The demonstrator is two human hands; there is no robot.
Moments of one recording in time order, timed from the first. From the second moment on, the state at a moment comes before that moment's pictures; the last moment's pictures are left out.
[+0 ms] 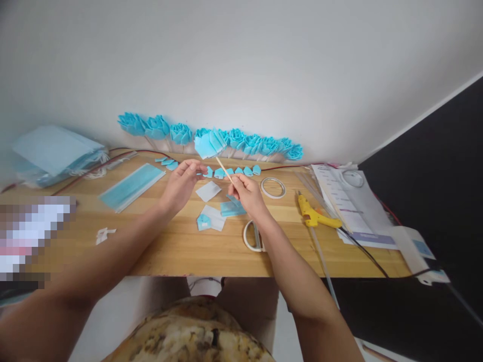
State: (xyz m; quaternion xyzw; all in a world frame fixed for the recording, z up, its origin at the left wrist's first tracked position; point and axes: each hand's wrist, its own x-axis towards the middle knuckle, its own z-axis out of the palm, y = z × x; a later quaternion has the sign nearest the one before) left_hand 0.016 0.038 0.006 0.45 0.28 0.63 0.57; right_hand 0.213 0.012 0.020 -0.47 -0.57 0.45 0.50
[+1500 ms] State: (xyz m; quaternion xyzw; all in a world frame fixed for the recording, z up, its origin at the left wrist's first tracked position) left_hand 0.009 0.041 0.017 0.46 0.28 0.66 0.53; right_hand 0.215 0.015 0.016 -0.46 -0.55 0.50 0.48
